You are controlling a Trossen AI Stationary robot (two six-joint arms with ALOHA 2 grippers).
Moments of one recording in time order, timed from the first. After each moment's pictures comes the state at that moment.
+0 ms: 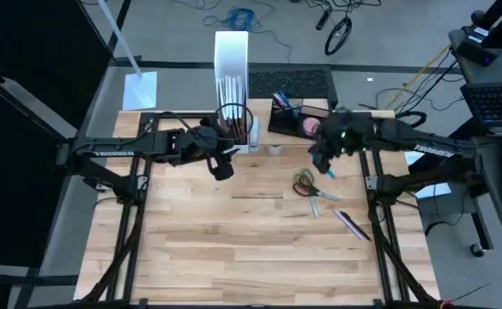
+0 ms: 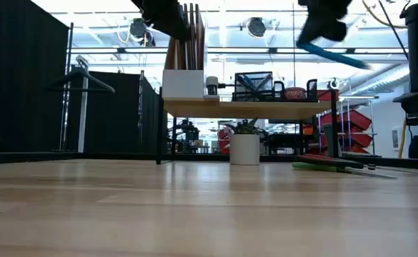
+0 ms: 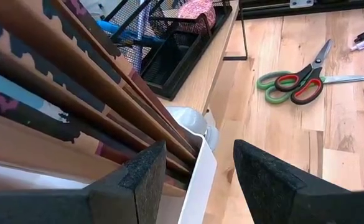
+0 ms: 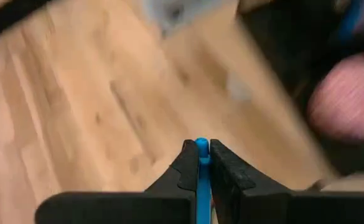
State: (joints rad) left arm 0.09 1.34 1.23 -0.51 -0.37 0.14; right arm -0.19 1.10 1.16 -0.94 0.08 0.42
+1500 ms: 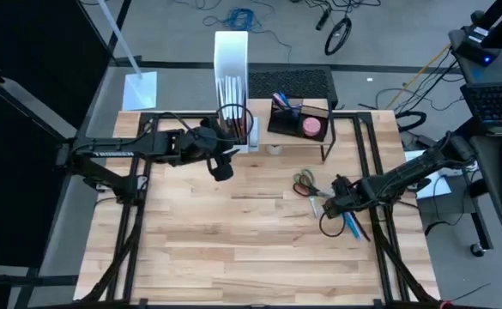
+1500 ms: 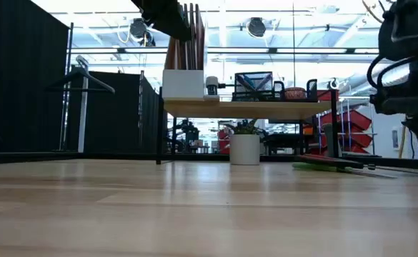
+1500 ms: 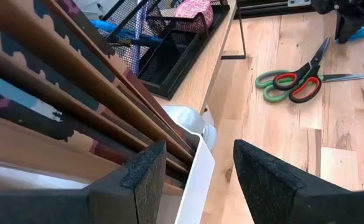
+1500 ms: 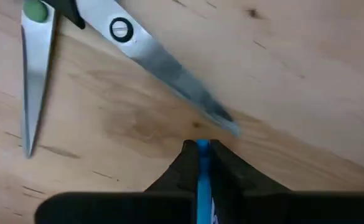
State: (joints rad) left arm 0.09 1.34 1.23 -0.51 -0.37 0.14; right arm 0.34 1.15 0.47 -0.86 0.13 1.51
